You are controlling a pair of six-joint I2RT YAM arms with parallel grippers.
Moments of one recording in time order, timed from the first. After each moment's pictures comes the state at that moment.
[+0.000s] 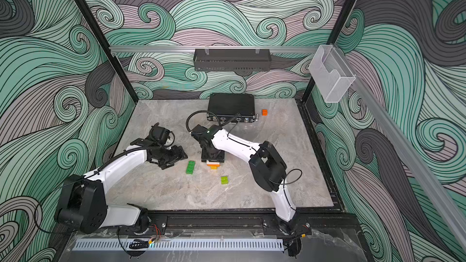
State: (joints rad) left arm -0.26 1.36 0.86 -0.73 0.27 -0.65; right arm 0.91 2.06 1.72 -1.14 0.02 0.88
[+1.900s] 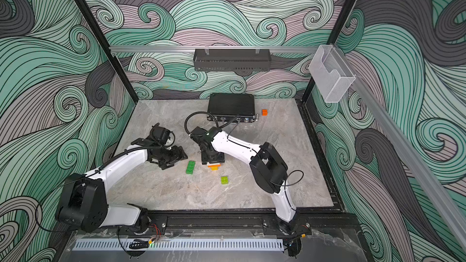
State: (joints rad) left arm -0.26 1.37 0.86 -0.73 0.27 -0.65; right arm 0.92 2.03 1.68 -1.10 0.05 0.76
